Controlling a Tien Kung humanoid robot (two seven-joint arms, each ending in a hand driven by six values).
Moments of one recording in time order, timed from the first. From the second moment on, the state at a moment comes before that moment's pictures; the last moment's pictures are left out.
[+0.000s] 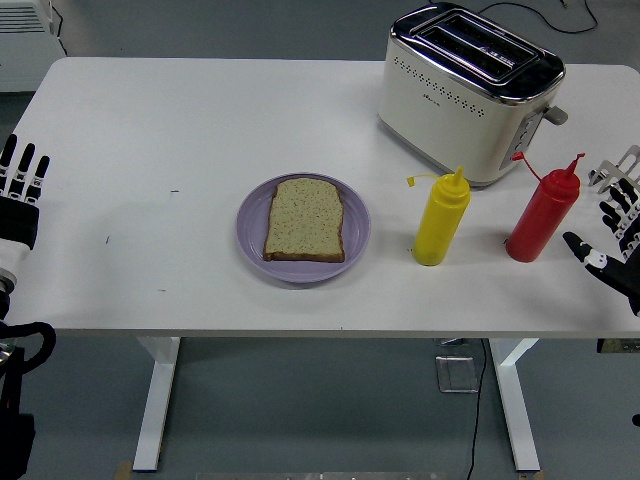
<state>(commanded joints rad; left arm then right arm) -0.09 0.01 -1.82 -1.40 0.48 0.05 -0.01 -0.06 -0.33 1.35 1.40 -1.05 -0.22 0.36</state>
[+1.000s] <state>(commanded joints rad) -0.10 0.01 -1.82 -1.40 0.48 0.05 -0.01 0.18 -0.28 1.16 1.23 -0.96 -0.27 0.39</state>
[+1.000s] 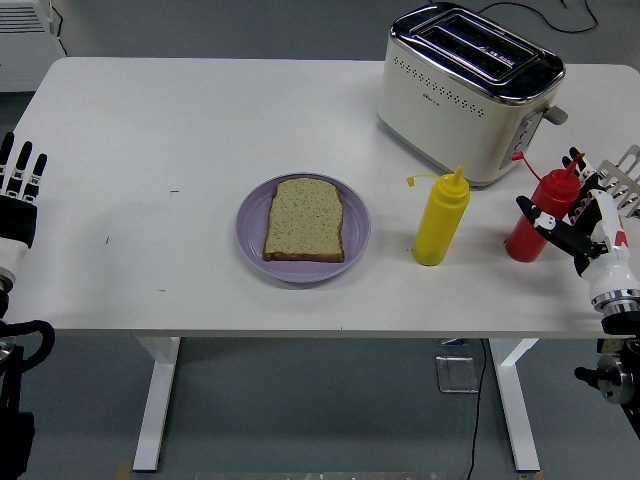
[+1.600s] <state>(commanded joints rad) -0.09 0.00 -1.83 -1.40 0.48 0.05 -0.01 0.26 -0.26 1.08 1.16 -0.86 -0.36 0.41</state>
